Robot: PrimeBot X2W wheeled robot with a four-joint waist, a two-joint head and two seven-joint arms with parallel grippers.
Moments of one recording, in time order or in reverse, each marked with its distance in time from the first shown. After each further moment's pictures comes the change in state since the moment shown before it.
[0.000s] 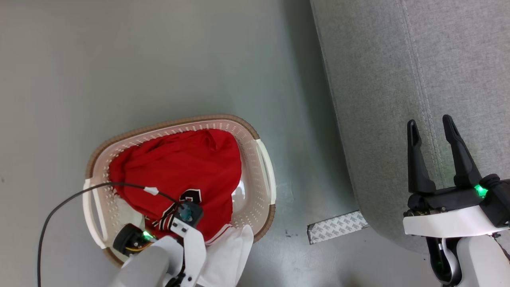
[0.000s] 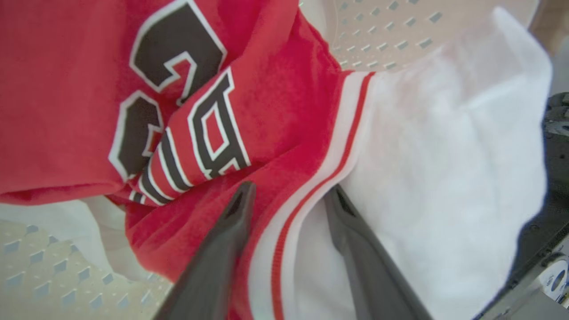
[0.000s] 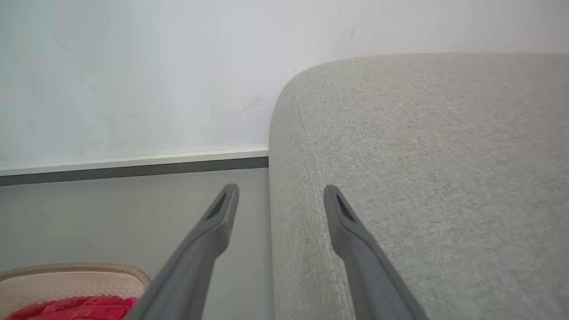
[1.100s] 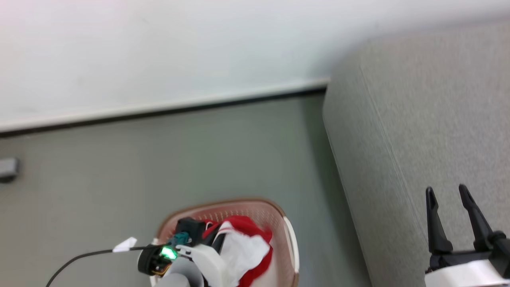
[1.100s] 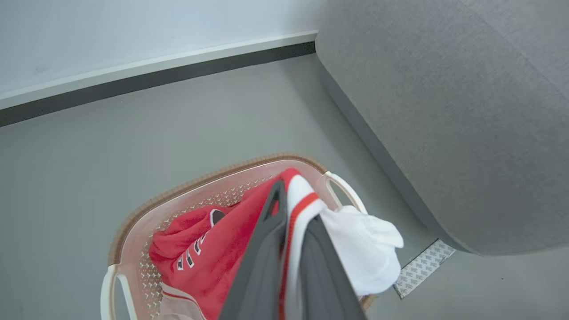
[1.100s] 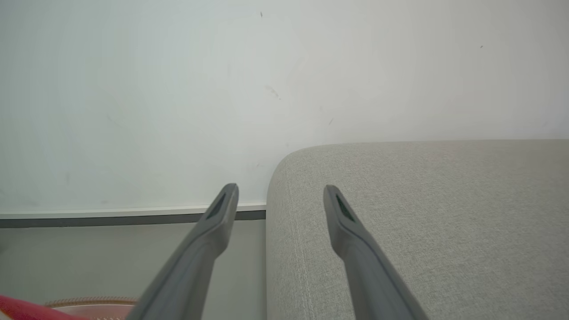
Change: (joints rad) left arm 0.157 -0.067 0.098 -0.132 -0.139 0.106 -0.464; right arm 0.213 -0.044 -0.083 0.060 -0.045 0.000 0.000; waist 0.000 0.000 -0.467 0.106
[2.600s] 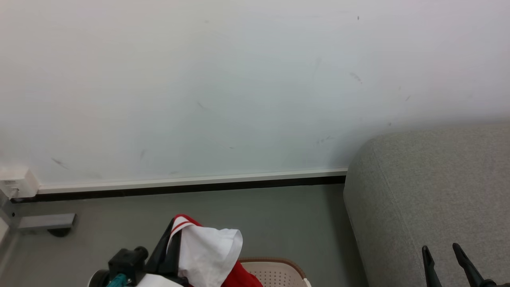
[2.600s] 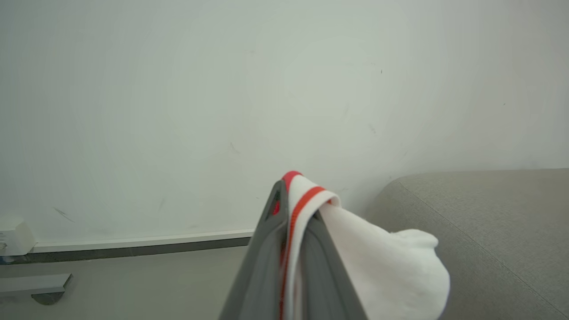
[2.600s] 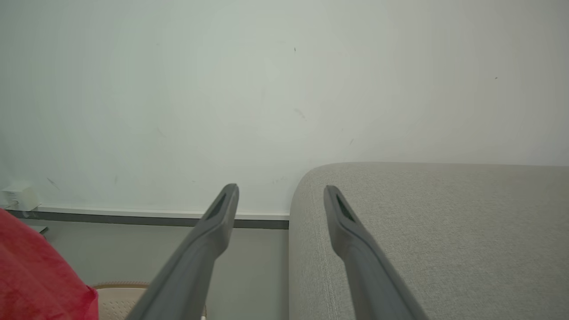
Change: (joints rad) left arm 0.447 -0.004 0.557 -0.692 0.313 -0.010 -0.002; right arm 0.172 -0.046 0.033 0.083 0.018 0.000 0.000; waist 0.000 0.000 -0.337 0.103
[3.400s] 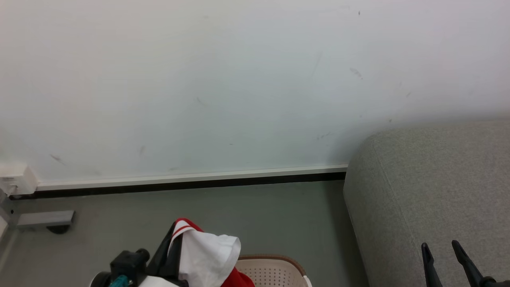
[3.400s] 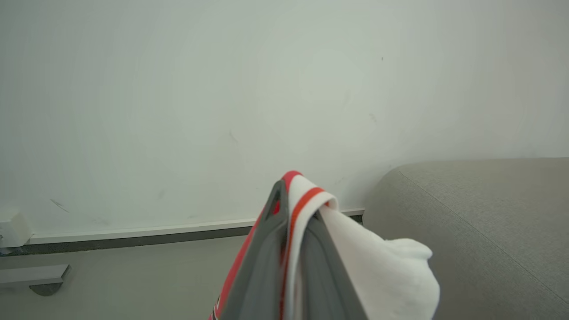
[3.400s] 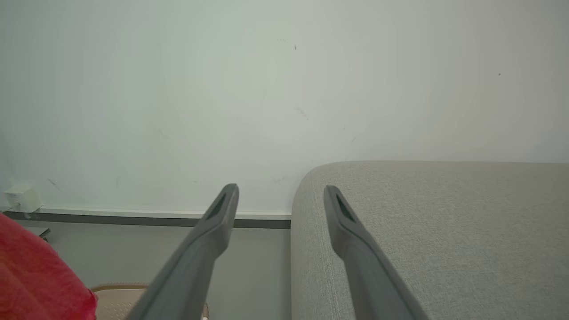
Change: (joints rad) left arm -0.001 -0.021 0.036 0.035 0.040 -0.042 0.000; right arm -0.011 0.001 0.004 0.001 0.009 0.000 0.000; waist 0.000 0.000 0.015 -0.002
